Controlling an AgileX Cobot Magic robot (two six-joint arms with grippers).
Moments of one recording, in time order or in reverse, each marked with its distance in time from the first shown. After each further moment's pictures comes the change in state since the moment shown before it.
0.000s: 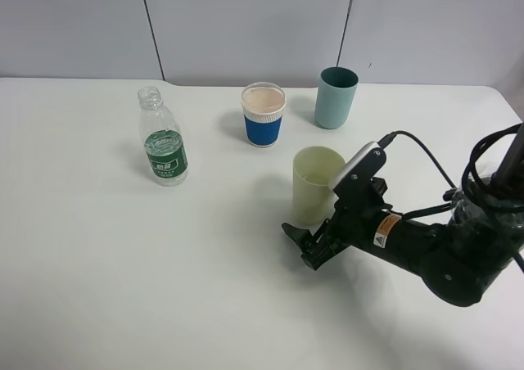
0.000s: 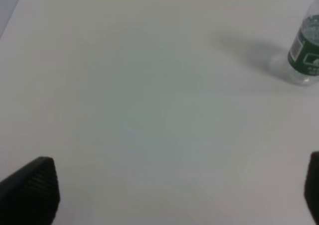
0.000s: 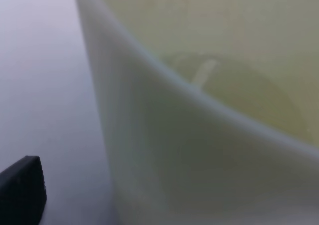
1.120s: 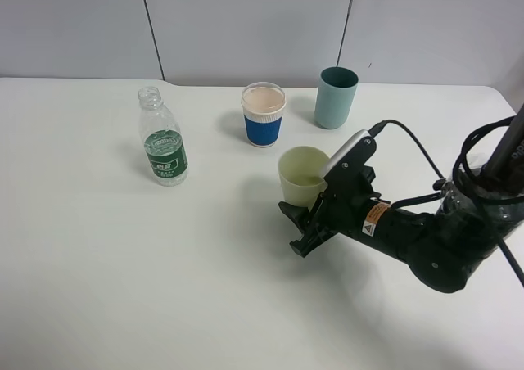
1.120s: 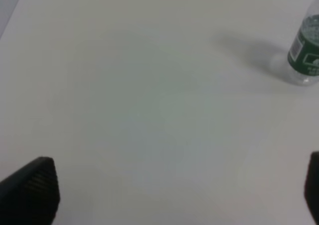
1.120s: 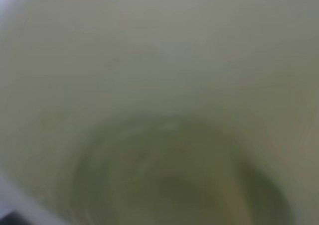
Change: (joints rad) left arm 0.000 0.000 0.000 0.000 0.000 0.000; right arm 0.000 0.000 -0.066 -0.038 0.000 0.015
